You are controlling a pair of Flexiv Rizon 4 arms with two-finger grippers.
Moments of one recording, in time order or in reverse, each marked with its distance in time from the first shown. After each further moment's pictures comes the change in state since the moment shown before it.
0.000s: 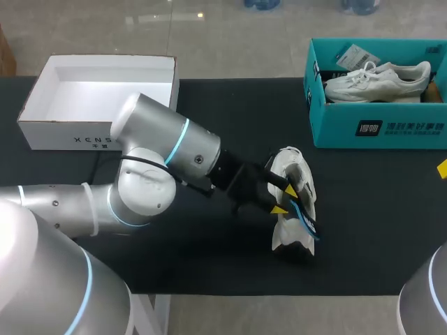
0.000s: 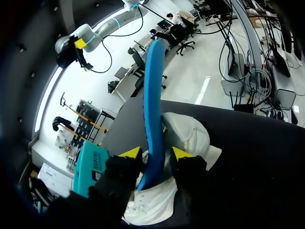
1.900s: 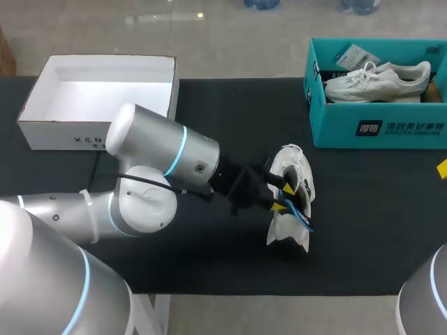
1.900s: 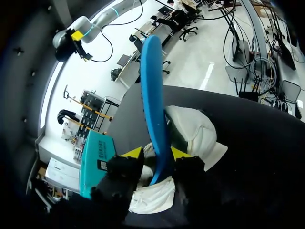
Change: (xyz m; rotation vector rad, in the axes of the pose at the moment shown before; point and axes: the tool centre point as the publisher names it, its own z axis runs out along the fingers) left arm -0.003 0.016 -0.004 -0.142 -0.051 0.025; right arm 0.000 0.000 0.000 -0.005 0.000 0.001
